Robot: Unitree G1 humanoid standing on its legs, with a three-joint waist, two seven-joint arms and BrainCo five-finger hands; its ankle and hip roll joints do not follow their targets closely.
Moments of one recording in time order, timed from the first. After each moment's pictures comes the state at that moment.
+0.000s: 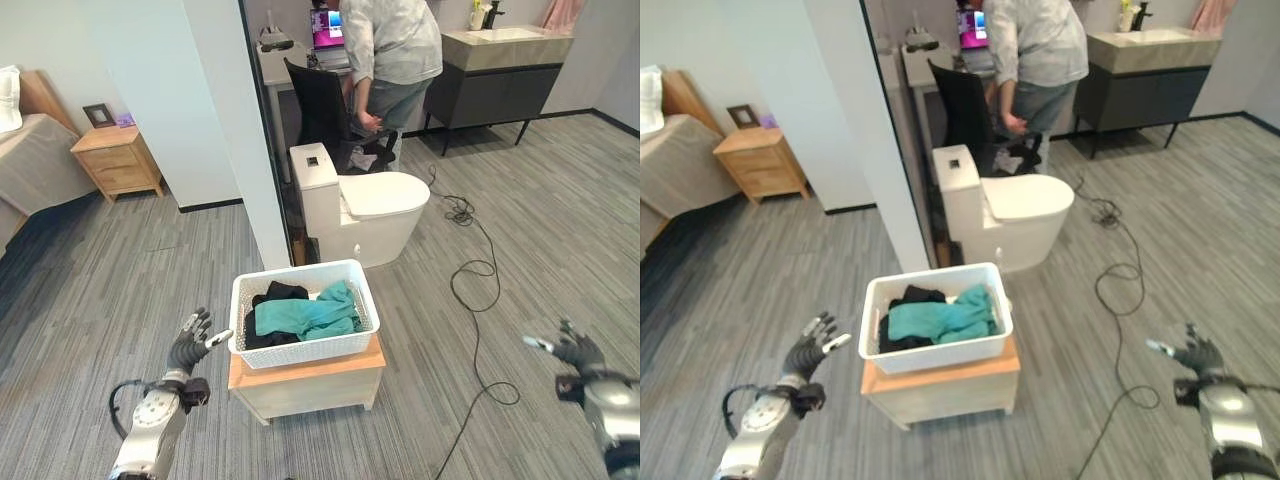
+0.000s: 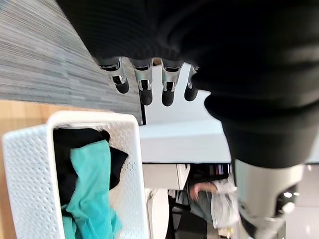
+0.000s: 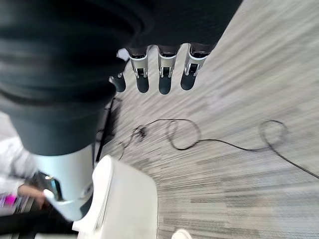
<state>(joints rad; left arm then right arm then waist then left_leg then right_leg) -0.09 0.44 -0.14 0.41 -0.37 -0.04 -0.02 -0.30 -0.71 0.05 0.76 0.22 0.06 0.02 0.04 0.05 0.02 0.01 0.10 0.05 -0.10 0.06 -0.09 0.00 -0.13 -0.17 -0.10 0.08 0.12</state>
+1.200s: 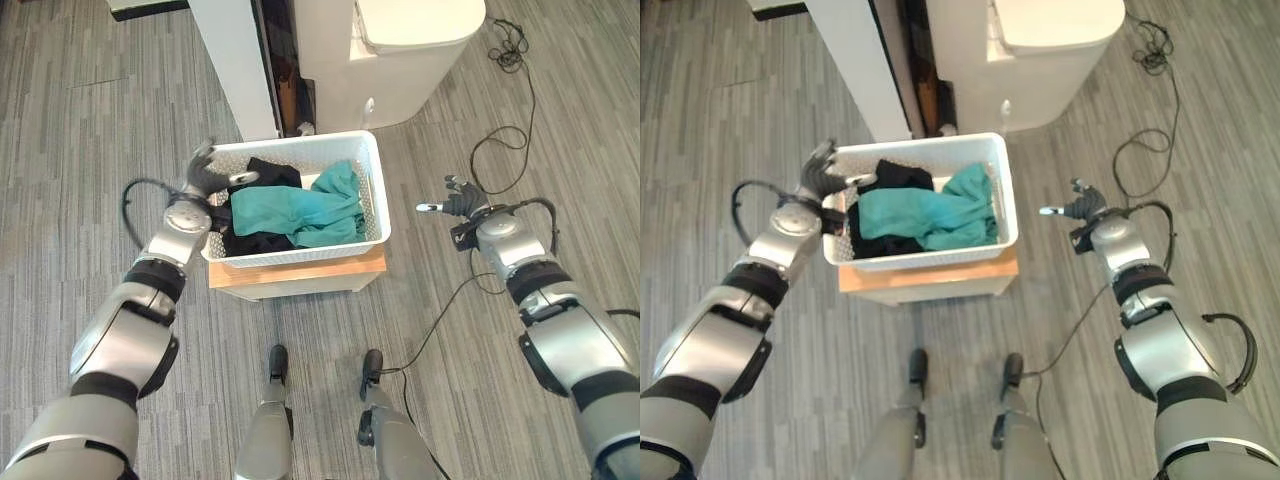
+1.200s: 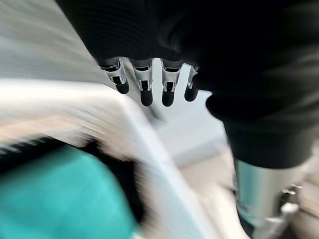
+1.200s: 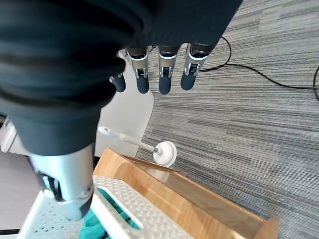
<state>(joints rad) -1.09 0.55 -0.45 1.25 -0.45 0.00 0.19 -1.10 -0.56 0.56 1.10 0.35 0.11 0.00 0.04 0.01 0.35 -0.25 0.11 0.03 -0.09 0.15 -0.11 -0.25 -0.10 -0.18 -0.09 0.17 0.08</state>
